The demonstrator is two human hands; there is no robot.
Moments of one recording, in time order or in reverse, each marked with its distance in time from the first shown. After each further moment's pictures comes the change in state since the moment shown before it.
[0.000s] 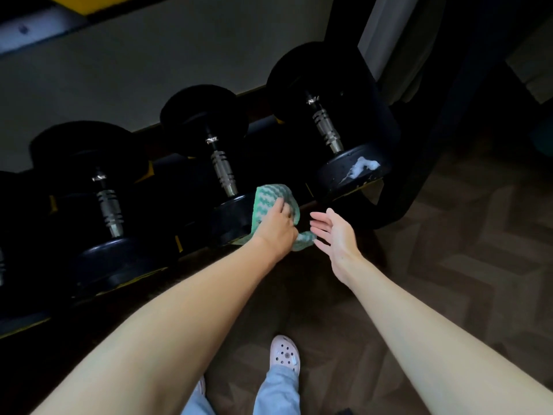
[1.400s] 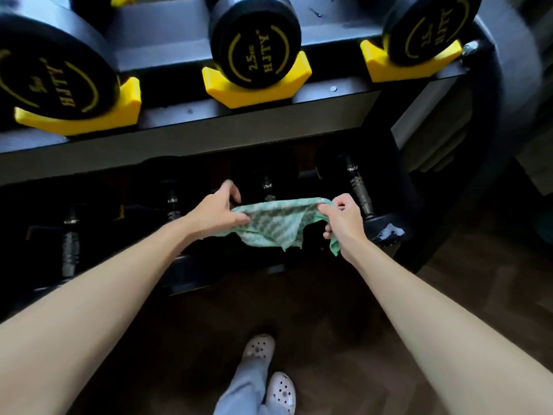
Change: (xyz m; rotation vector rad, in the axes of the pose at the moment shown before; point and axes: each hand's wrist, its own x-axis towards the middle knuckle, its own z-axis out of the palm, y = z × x) left_hand -0.144 -0.172 0.035 -1.509 0.290 -0.538; right_hand -0.017 -0.097 0.086 -0.436 0.033 -0.377
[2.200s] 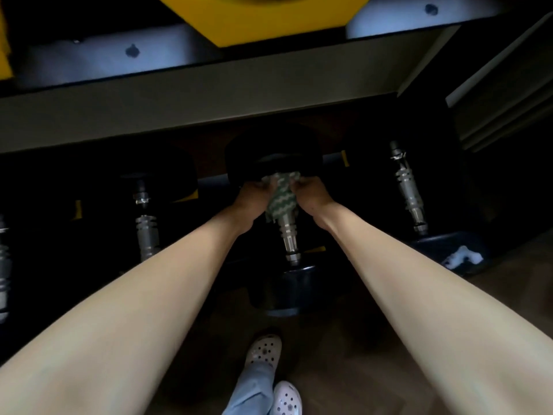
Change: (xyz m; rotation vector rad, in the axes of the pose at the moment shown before) left_hand 0.152 -0.025 0.085 -0.748 0.082 -0.344; right_hand 0.142 0.021 0.123 -0.298 -0.258 0.092
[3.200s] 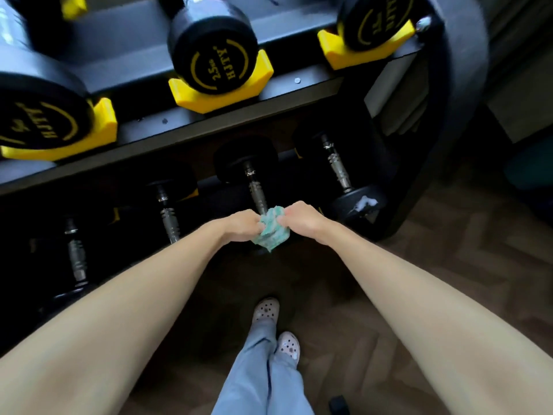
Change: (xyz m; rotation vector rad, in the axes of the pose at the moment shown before) left_hand -0.192 0.053 -0.018 0.918 -0.457 0.019; right_hand -0.219 -0.009 -0.078 -0.184 -0.206 0.023
